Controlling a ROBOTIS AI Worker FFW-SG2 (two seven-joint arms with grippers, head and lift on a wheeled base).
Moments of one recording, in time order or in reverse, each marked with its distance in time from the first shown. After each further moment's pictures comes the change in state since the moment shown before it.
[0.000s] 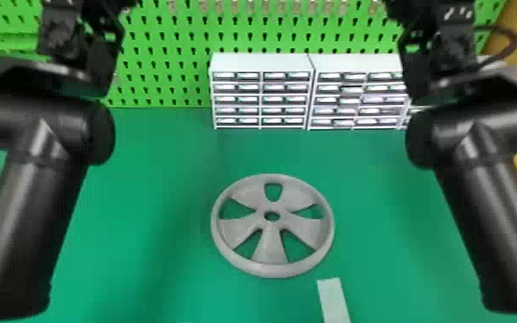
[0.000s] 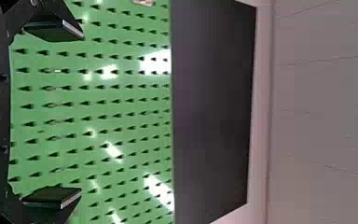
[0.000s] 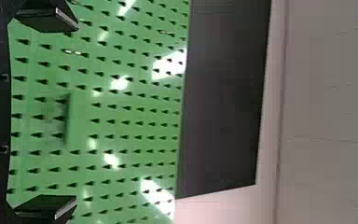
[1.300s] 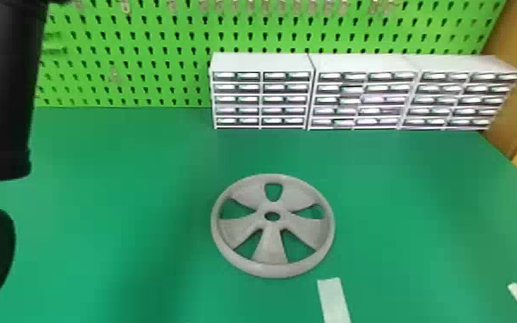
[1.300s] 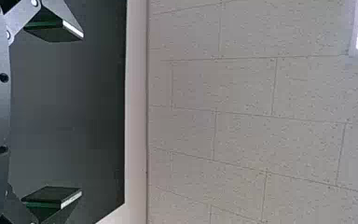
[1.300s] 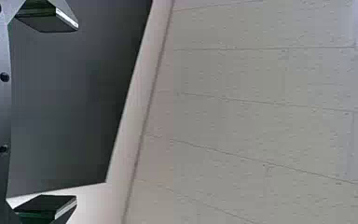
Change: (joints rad) left arm -0.410 0.019 -0.068 0.022 0.035 -0.081 0.026; right arm -0.407 -0.072 0.025 -0.128 0.079 0.057 -0.005
